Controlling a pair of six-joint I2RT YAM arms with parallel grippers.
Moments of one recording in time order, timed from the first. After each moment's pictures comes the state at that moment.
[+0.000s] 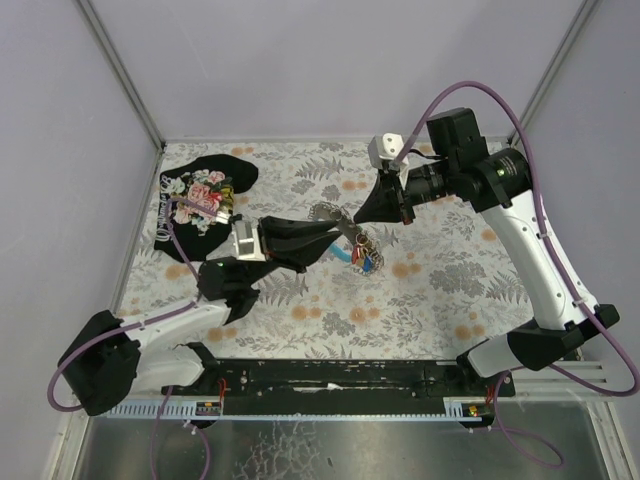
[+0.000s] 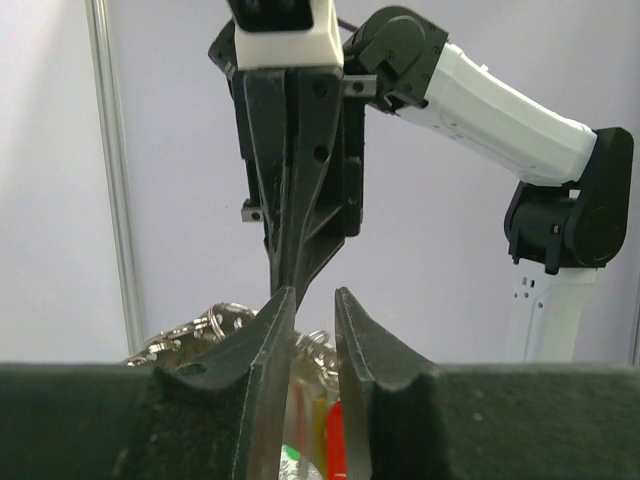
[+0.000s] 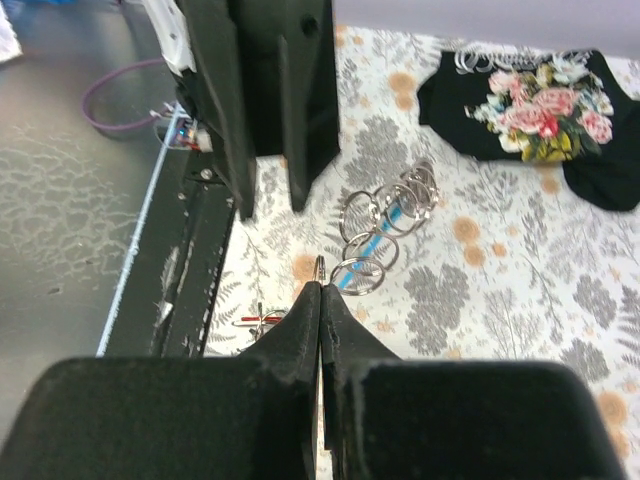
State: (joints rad) left arm -0.78 1.19 0.54 1.46 0.40 -0.37; right arm 0.50 1.47 1.89 -1.16 -1.08 -0.71
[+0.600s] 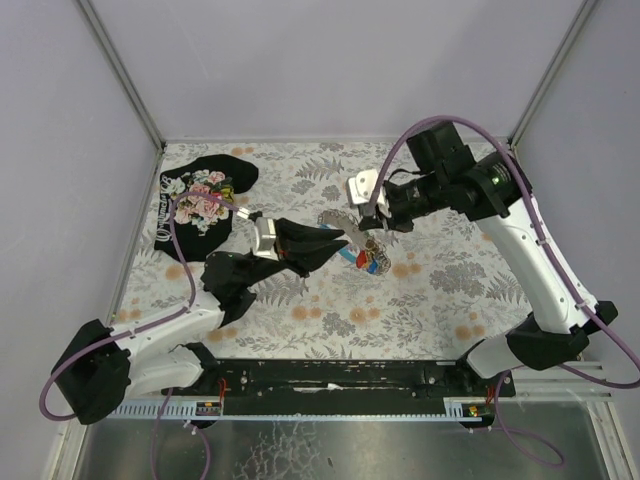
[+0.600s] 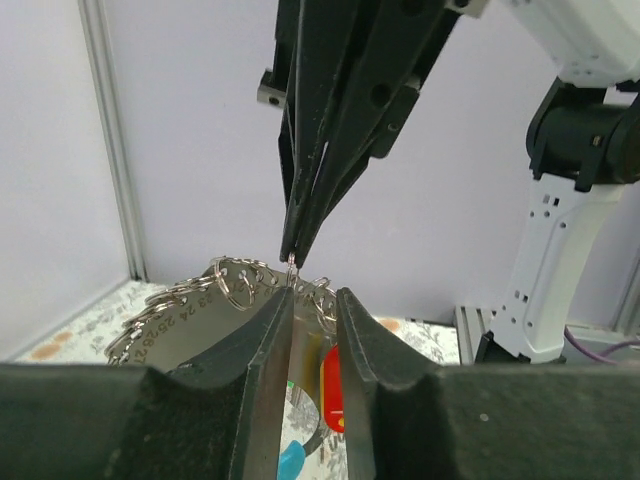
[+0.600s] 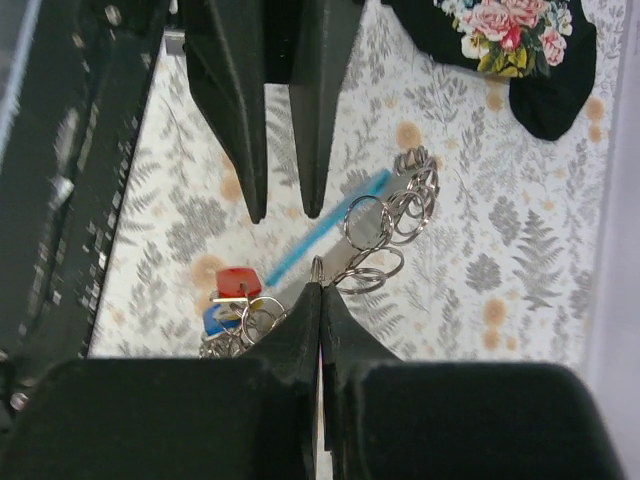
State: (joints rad) left arm -0.77 1.09 0.52 1.15 0.45 -0.29; right arm 0.63 1.48 1.98 -1.34 -0.71 -0.96
